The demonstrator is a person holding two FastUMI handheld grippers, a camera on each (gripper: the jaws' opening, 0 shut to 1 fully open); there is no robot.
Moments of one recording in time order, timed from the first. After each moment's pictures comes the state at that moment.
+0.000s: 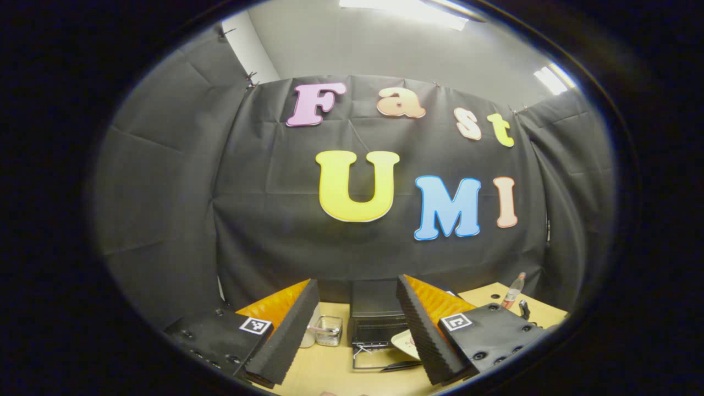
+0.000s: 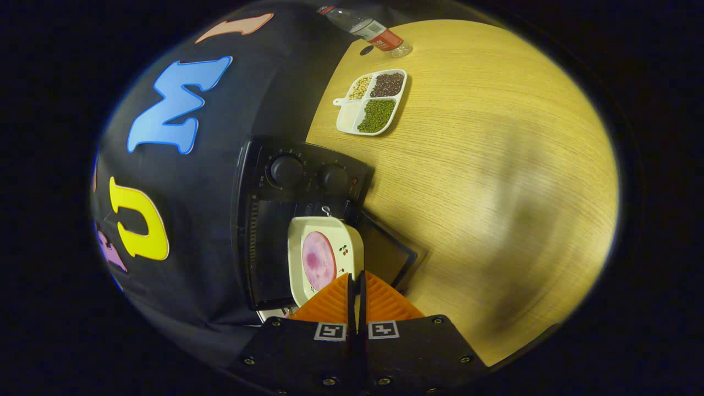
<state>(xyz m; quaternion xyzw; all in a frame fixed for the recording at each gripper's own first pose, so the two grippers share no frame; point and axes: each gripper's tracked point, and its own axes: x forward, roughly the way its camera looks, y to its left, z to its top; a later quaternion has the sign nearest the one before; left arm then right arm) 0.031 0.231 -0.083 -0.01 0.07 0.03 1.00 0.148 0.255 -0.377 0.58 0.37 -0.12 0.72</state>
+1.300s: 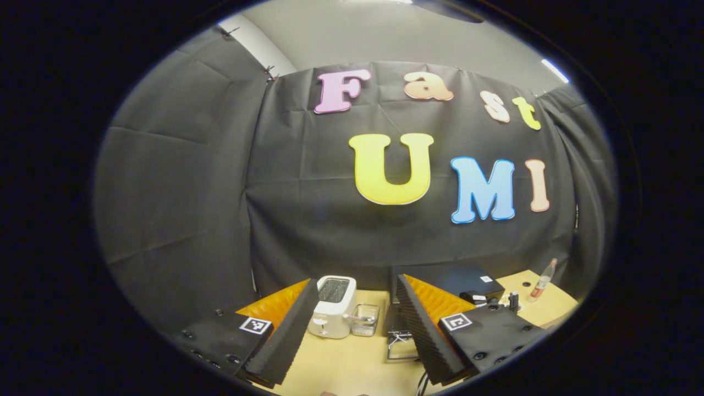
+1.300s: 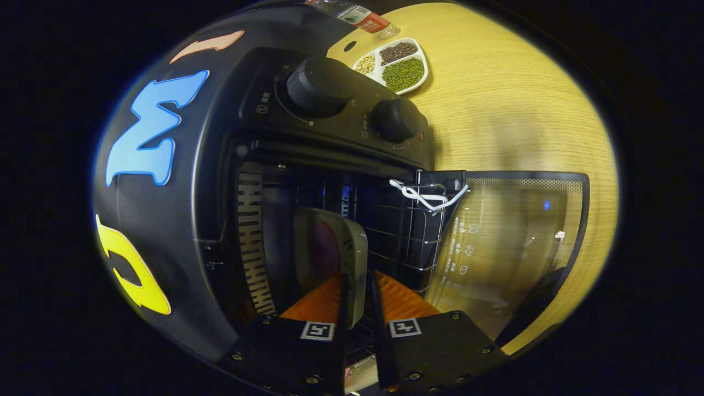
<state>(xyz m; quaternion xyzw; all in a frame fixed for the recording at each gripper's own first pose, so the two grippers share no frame) 0.030 0.274 -0.106 0.01 0.10 0.10 0.99 0.269 0.337 -0.384 0.65 0.29 -0.18 0.68</state>
